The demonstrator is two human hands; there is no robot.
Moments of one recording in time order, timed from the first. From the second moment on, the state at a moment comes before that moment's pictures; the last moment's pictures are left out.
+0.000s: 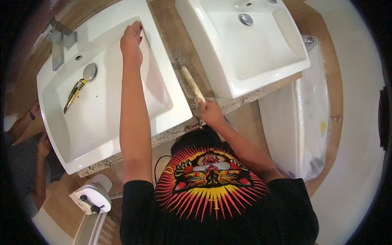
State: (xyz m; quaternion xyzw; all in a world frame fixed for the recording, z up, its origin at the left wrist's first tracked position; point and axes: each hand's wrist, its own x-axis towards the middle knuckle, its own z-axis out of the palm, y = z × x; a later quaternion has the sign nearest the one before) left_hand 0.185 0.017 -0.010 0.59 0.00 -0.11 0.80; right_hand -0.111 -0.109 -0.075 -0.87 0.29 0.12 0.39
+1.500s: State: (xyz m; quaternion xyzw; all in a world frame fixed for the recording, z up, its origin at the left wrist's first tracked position) left_hand 0.178 0.013 -0.014 0.59 0.01 -0.10 0.80; right_hand -0.070 -0.122 0.036 -0.83 0.21 -0.15 0.49
